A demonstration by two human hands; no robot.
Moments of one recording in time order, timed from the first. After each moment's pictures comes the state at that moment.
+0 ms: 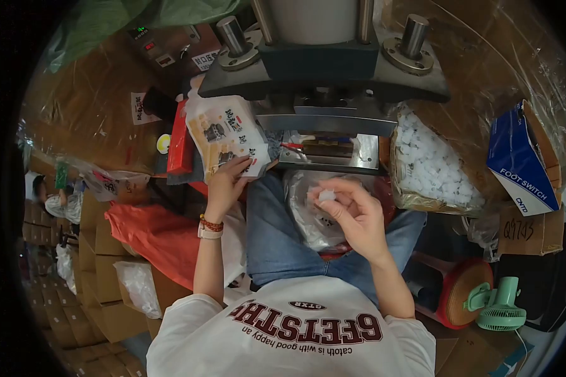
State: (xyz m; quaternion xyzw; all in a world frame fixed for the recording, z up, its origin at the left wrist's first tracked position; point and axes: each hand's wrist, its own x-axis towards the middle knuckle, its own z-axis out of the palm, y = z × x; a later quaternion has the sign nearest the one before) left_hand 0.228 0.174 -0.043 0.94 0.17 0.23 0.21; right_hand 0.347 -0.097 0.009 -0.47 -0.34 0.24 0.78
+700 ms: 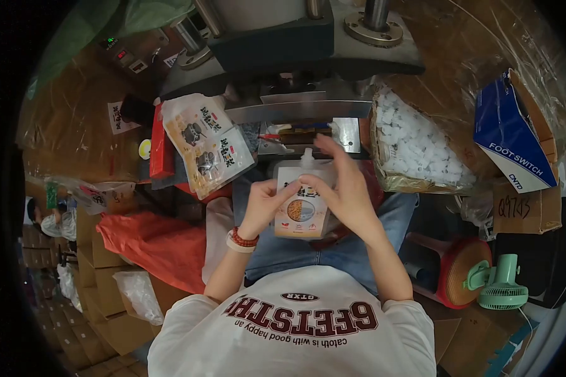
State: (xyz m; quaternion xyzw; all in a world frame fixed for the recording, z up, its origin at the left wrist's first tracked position) left_hand 0.264 0.062 -0.039 0.69 0.17 0.04 0.70; right_hand 0.369 -0.097 0.000 -0.72 -0.40 0.06 0.56
